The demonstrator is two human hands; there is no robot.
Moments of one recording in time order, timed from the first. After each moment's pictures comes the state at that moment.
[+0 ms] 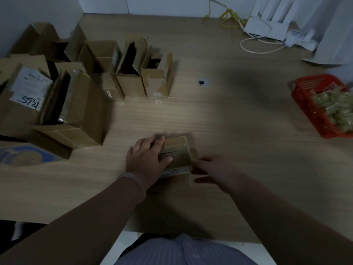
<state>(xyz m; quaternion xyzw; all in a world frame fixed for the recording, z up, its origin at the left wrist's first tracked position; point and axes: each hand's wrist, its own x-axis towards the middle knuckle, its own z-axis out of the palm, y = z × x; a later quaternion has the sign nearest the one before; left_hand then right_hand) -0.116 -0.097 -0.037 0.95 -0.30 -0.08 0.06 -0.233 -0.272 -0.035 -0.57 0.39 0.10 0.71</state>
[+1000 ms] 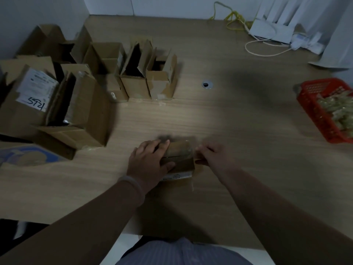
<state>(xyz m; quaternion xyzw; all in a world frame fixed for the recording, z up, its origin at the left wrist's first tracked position) -0.110 -0.091 -0.035 0.94 -0.34 -0.08 0.07 -0.204 -0.280 -0.040 -0.69 0.34 -0.04 0.64</state>
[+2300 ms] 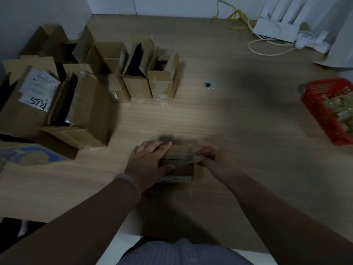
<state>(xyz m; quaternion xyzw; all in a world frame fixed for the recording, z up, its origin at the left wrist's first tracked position) -0.099 -0.086 -0.031 0.92 -0.37 -0.12 0.06 -0.211 -0.287 -0.047 -0.76 0.26 0.00 0.59</state>
